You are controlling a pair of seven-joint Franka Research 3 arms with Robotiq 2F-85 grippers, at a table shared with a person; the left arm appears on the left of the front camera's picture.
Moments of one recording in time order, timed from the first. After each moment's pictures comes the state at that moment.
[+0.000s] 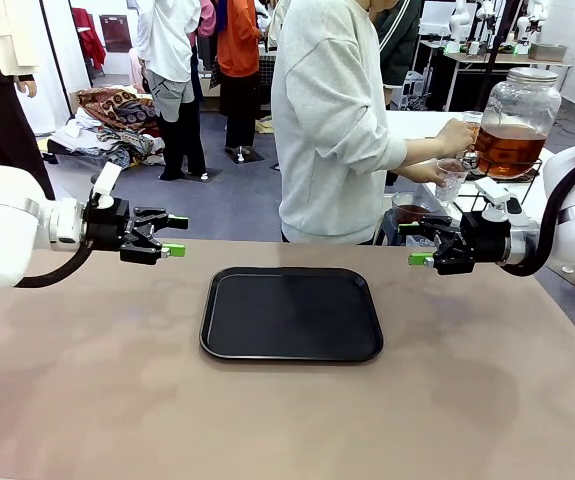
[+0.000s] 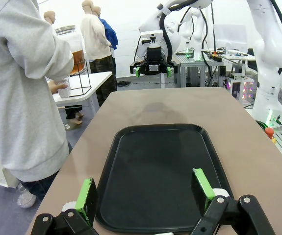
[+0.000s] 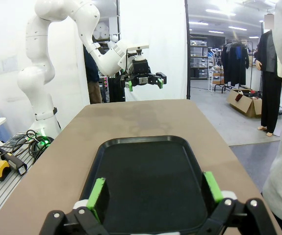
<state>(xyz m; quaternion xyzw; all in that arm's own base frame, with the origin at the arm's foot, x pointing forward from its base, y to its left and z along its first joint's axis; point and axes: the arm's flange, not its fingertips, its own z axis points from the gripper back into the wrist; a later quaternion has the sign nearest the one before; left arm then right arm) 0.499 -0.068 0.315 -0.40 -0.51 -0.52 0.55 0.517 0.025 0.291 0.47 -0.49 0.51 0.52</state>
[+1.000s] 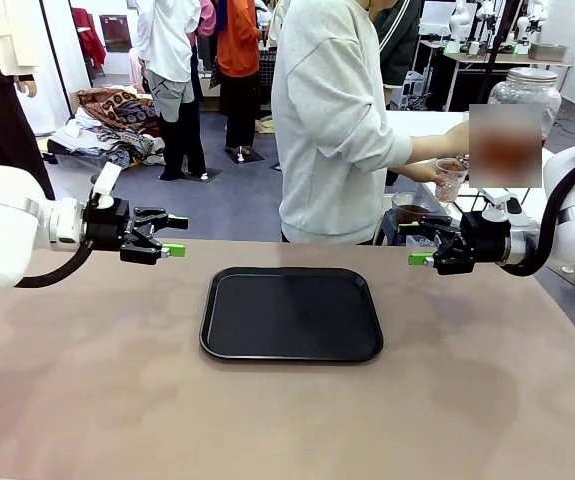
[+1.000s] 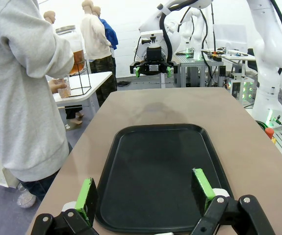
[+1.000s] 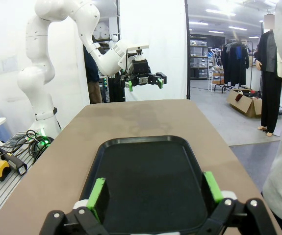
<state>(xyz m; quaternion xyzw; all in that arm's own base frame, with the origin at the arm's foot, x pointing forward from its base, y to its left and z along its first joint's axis) 0.499 -0.068 0.315 -0.40 -0.51 -0.52 0.55 0.517 0.025 0.291 0.47 -0.49 0.51 0.52</state>
